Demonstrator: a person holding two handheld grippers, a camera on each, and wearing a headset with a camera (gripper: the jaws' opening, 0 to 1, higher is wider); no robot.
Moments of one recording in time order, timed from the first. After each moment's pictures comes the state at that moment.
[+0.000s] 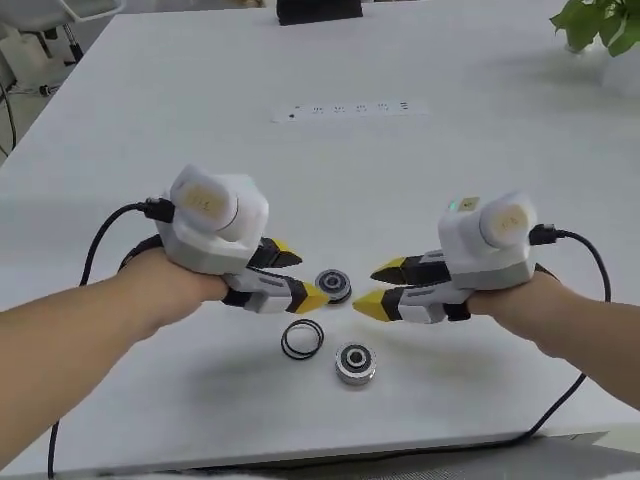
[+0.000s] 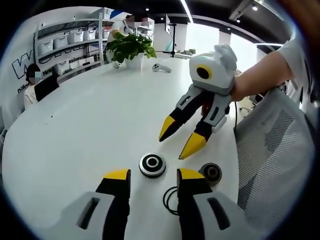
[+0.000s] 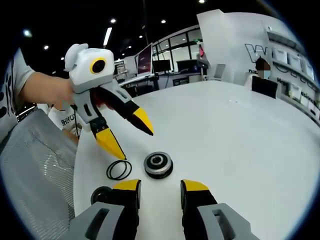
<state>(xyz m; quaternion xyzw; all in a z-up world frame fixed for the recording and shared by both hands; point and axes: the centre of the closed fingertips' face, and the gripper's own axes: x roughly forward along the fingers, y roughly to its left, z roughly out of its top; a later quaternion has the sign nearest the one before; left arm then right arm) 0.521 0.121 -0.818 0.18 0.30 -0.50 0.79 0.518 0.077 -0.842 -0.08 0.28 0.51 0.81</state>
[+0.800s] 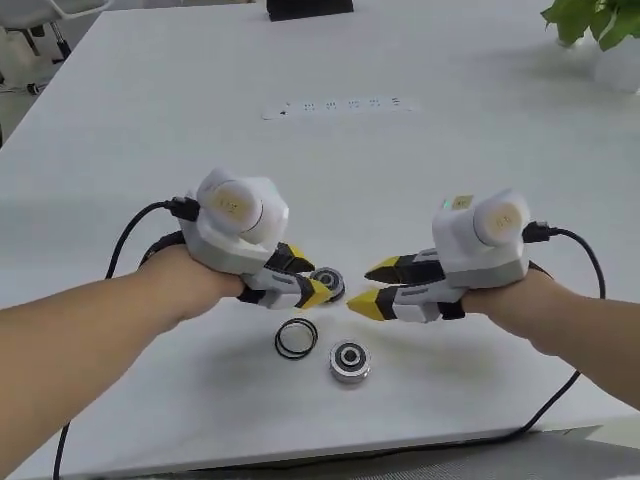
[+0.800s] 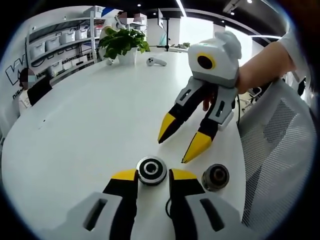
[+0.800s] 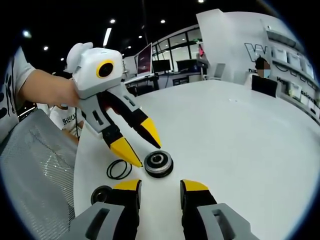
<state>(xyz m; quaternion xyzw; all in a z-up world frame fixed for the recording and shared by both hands) 0.530 0.106 -0.833 0.20 0.30 -0.51 0.78 0.516 0.077 -0.842 -0.08 0.28 0.51 0.81</state>
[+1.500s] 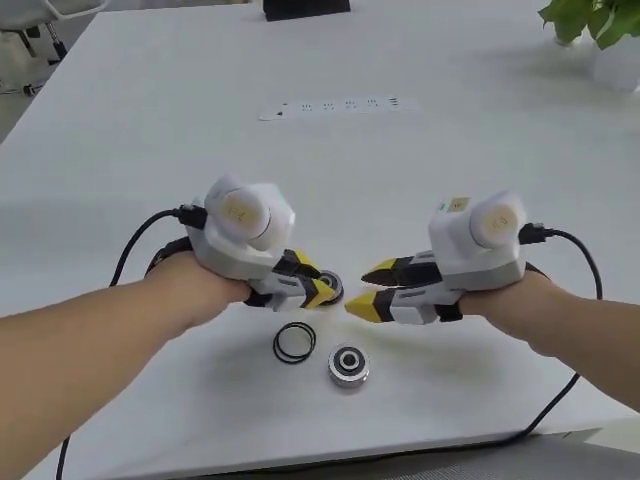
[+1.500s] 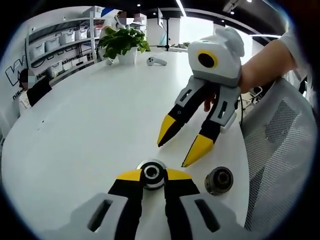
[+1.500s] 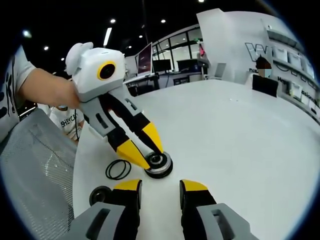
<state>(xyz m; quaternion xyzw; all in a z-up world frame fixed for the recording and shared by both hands) 0.530 0.100 -0.836 0.20 0.30 -0.51 0.78 0.518 0.079 -0.845 -0.08 0.28 0.51 0.81</state>
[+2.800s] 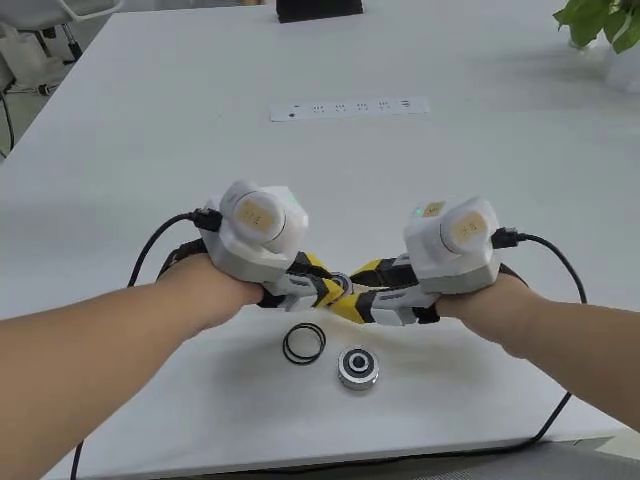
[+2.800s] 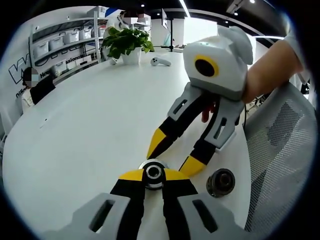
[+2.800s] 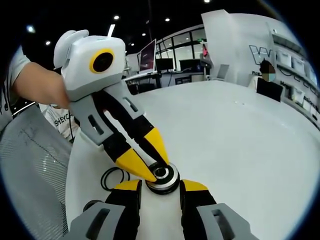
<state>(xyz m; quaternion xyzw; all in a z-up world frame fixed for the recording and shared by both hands) 0.536 0.101 -0.838 0.20 0.30 -0.49 0.79 0.527 0.107 -0.853 -0.10 0.28 0.51 0.81</state>
